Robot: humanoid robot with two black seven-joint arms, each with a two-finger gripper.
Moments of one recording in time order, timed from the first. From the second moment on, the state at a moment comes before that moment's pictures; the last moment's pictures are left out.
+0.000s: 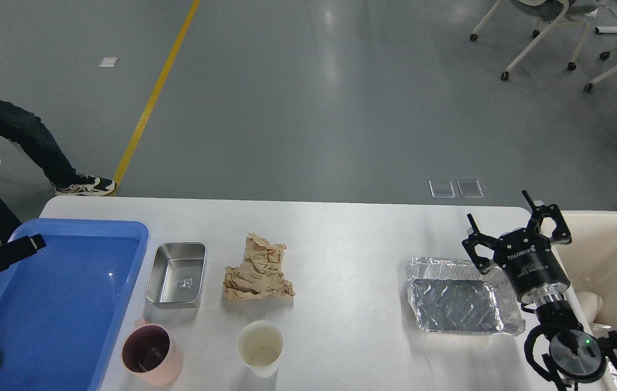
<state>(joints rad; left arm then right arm) 0.23 1.20 -1.26 -1.71 1.18 -0.17 0.13 0.00 -0.12 1.56 1.35 -0.17 0.29 0.01</state>
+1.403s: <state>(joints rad) 0.03 0.85 -0.90 -1.58 1.49 -0.37 0.13 -0.01 -0.13 1.56 1.35 -0.17 0.30 0.01</state>
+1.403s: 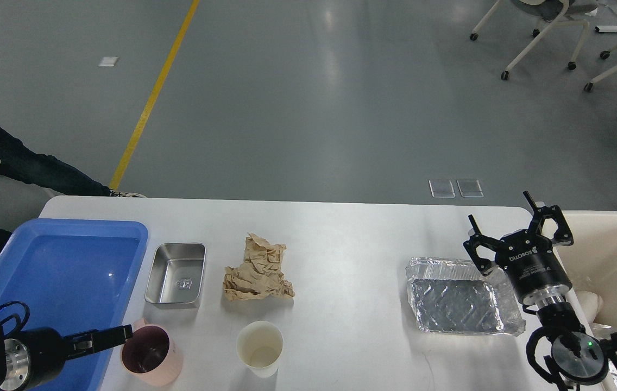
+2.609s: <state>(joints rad) 0.01 0.95 -0.91 -1.70 1.57 -0.43 -0.05 0.00 -0.12 1.56 1.36 -0.17 0.31 0.01</state>
